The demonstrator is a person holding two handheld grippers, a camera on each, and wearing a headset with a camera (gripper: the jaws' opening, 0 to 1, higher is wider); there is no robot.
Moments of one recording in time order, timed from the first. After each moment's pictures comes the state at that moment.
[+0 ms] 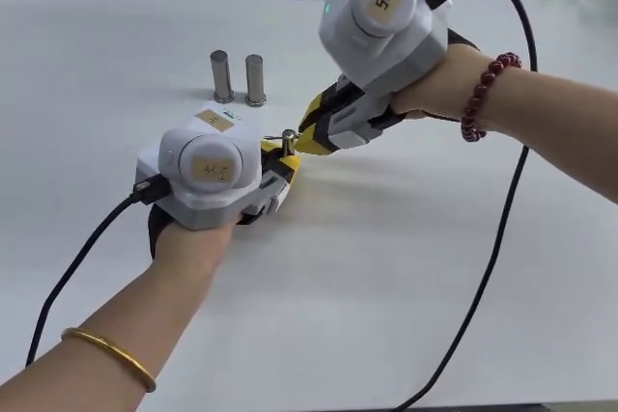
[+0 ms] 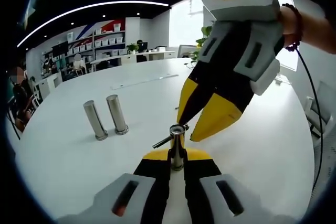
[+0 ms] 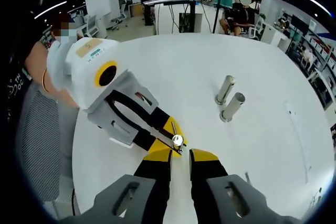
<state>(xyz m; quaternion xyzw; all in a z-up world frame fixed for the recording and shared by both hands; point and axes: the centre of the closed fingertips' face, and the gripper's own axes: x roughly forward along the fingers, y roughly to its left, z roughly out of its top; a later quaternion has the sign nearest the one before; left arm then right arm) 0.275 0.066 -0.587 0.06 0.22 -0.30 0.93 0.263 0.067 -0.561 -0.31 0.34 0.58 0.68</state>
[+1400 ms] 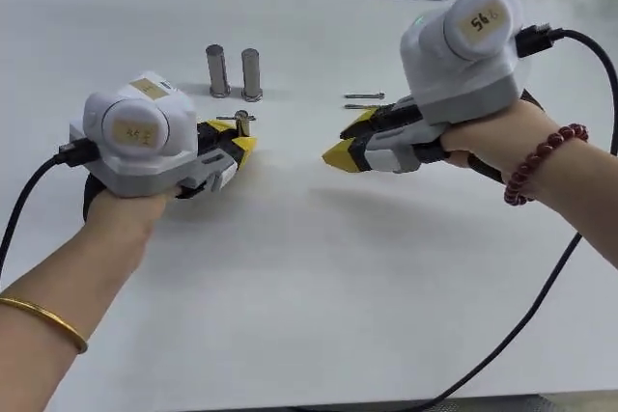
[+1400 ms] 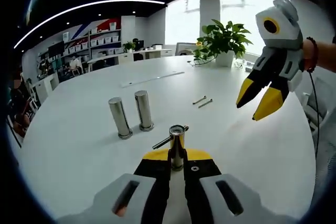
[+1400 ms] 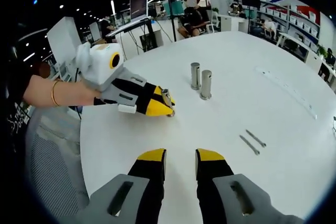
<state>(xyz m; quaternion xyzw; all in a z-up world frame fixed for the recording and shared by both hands) 0.292 0.114 -0.587 0.06 0.23 -0.32 0.92 0.249 0.026 -0.557 -0.15 0.36 0.48 0.78</state>
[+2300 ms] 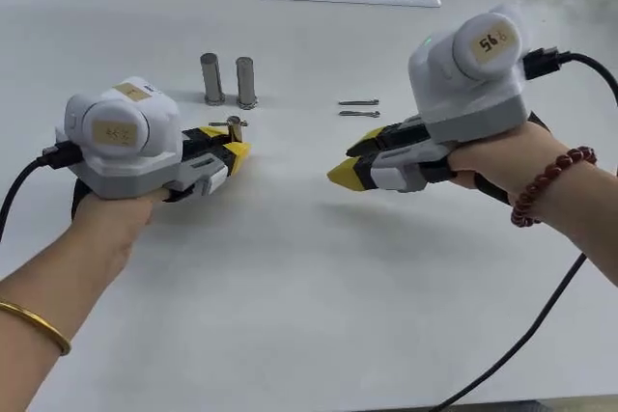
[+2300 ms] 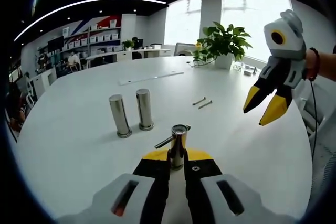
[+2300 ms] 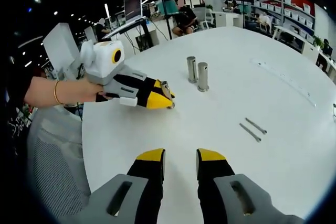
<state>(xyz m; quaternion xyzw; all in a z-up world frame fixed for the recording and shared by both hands) 0.293 0.114 -0.589 0.04 0.24 -0.33 0.91 0.242 0.016 -0.563 -0.13 0.38 0.47 0.79</state>
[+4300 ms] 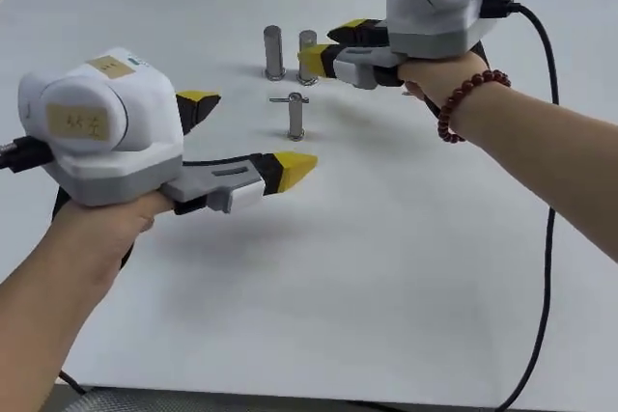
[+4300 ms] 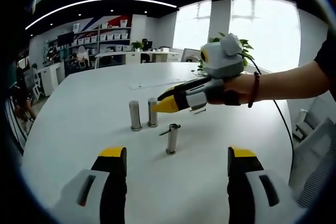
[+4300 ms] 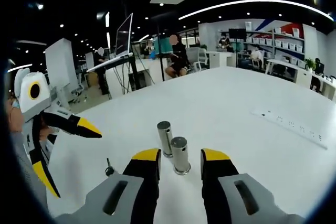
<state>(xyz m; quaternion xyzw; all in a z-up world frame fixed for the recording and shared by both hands) 0.245 0.144 -0.544 0.01 0.24 -0.30 0.92 0.377 0.114 -0.556 -0.07 0.22 0.46 0.86</state>
